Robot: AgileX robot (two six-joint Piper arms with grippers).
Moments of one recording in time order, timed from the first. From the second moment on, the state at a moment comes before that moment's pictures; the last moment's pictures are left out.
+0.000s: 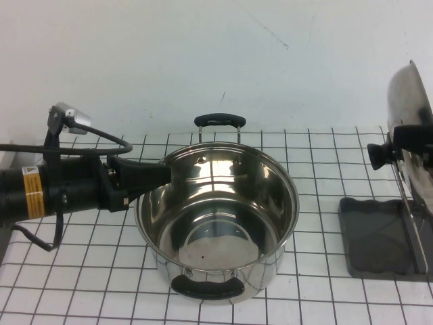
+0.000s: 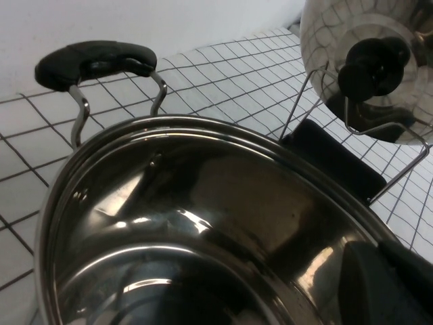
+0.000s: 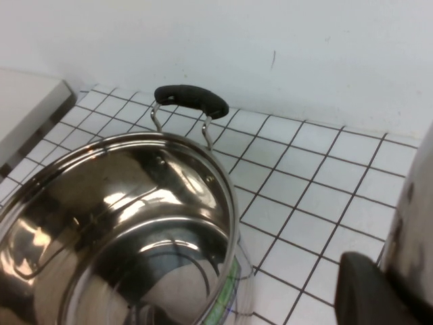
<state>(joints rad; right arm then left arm) 0.03 1.25 -0.83 1.27 0.59 -1.23 -0.06 1.64 -0.84 1.49 -1.13 -1.40</state>
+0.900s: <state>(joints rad) -0.02 1.21 -0.83 1.26 0.61 -1.22 -0.06 1.64 -0.84 1.56 -1.13 -1.41</state>
